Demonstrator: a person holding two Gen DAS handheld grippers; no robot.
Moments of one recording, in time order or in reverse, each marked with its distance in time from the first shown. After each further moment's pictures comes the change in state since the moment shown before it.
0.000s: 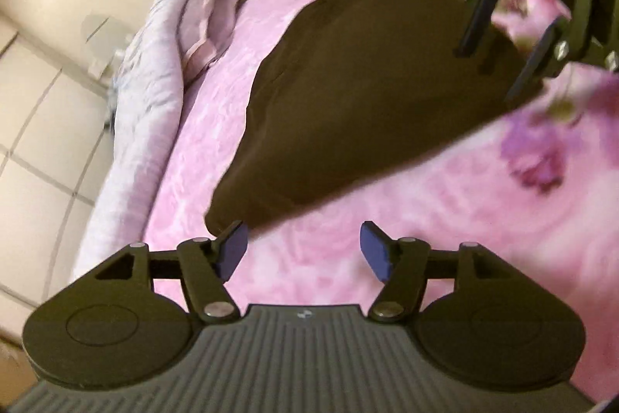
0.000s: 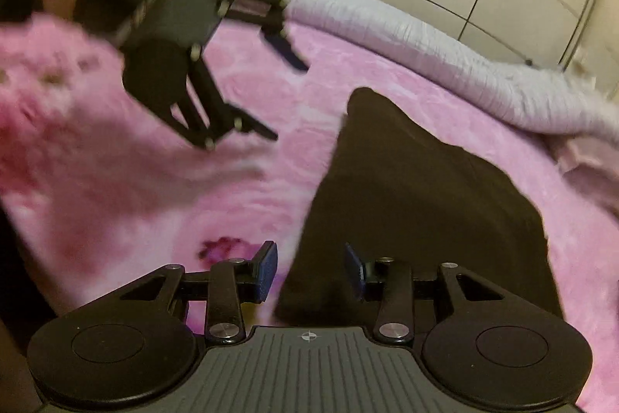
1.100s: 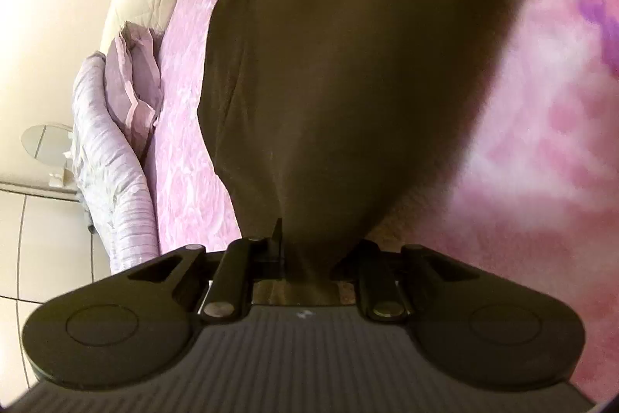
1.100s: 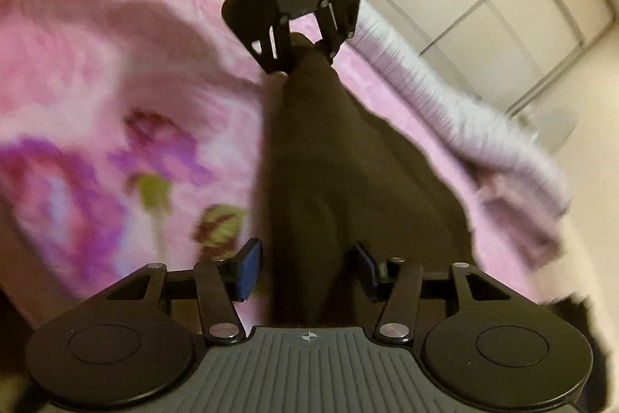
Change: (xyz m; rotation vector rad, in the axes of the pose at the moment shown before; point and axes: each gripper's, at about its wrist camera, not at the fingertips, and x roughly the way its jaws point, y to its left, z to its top) left arm 0.105 0.003 0.020 0.421 -0.003 -0.060; right arm 0.005 -0.003 -0.078 -0.271 0.021 -0.316
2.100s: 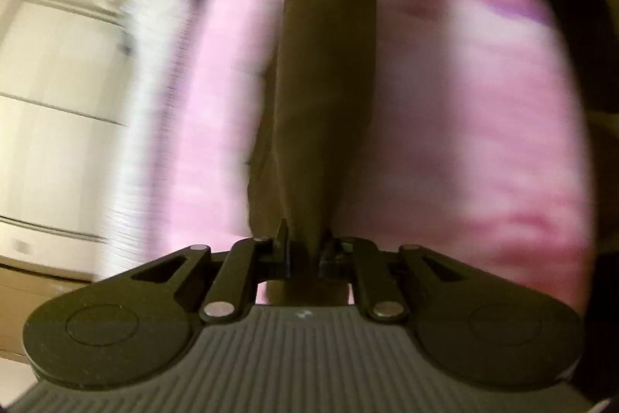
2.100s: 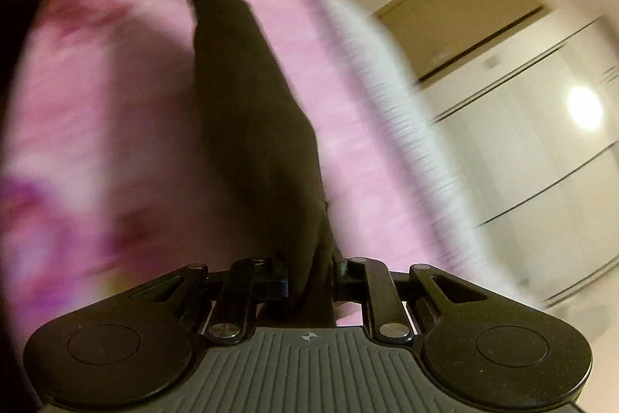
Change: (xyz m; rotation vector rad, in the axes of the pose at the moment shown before) left arm -0.206 -0.122 -0.017 -0.413 0.386 0.020; right arm 0.006 -0.042 0.009 -0.390 -0.341 0.275
